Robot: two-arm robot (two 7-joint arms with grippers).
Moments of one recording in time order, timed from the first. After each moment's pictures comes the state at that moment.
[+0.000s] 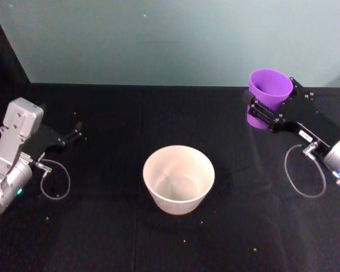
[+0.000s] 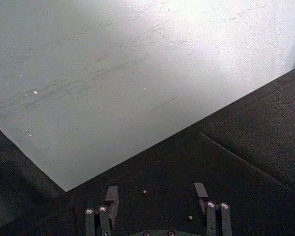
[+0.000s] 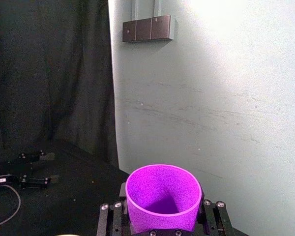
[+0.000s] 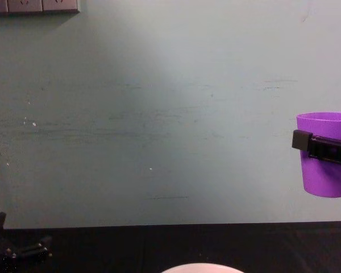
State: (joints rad) left arm -0.20 0.60 0.45 -1.41 -0.25 -0.12 0.03; right arm 0.08 0.52 -0.19 -1.72 0.45 -0.07 0.43
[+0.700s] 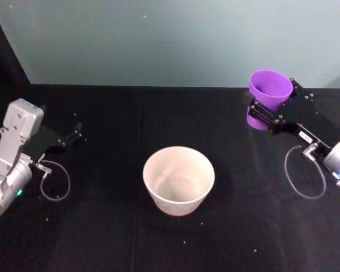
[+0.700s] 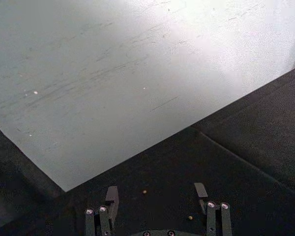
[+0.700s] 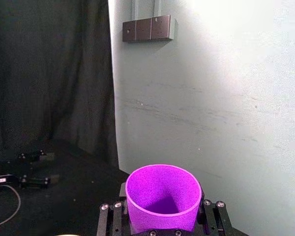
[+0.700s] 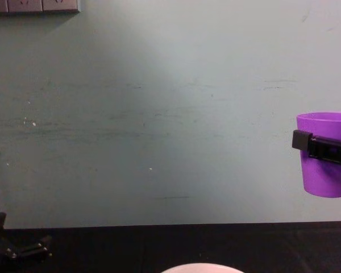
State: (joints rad) left arm -0.20 0.60 0.45 -1.41 -0.25 -0.12 0.03; right arm 0.08 0.52 -0.19 -1.72 0.45 -0.07 0.43
